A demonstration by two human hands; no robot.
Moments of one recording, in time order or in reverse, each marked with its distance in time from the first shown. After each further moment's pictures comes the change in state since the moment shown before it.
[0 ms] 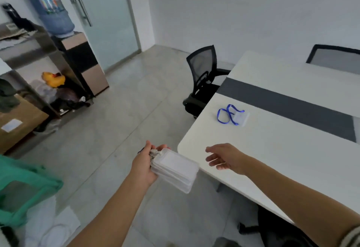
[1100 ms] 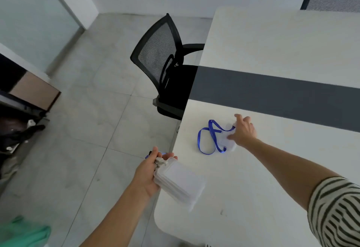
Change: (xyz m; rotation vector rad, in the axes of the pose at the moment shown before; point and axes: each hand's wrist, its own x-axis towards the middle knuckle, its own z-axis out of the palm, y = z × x) left_hand 0.271 0.007 0.212 0.349 0.062 -0.361; right_hand 0.300 -0.051 -0.255 -0.750 0.627 0.172
